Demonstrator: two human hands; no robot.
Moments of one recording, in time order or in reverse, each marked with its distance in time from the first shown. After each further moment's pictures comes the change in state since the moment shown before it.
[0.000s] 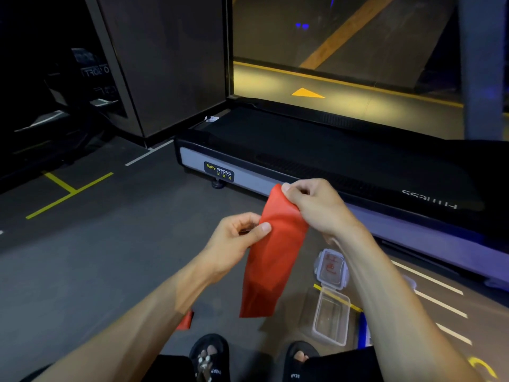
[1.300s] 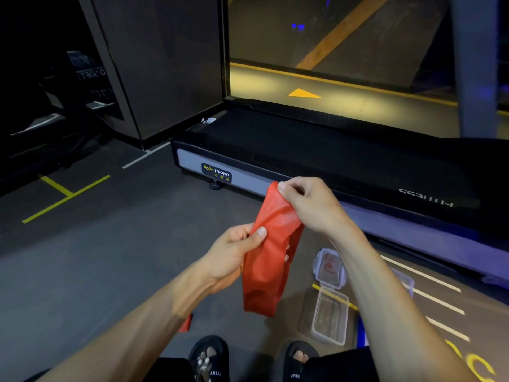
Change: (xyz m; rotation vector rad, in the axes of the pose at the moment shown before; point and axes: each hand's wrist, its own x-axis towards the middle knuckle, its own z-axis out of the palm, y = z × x) left_hand -0.009 -0.002 0.008 -0.363 -0.174 -0.198; right_hand -0.001 -0.006 -0.005 -0.113 0.011 -0.037
